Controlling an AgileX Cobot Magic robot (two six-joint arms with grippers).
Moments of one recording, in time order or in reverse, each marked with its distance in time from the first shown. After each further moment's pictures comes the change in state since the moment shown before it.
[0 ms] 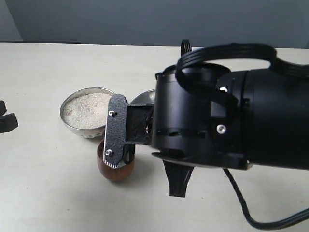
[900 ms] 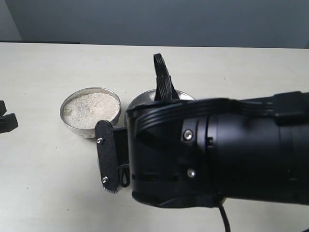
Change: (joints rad) left arm 0.000 0.000 0.000 0.002 0.000 0.000; right arm 0.069 0.056 0.004 -0.102 0.049 -0.068
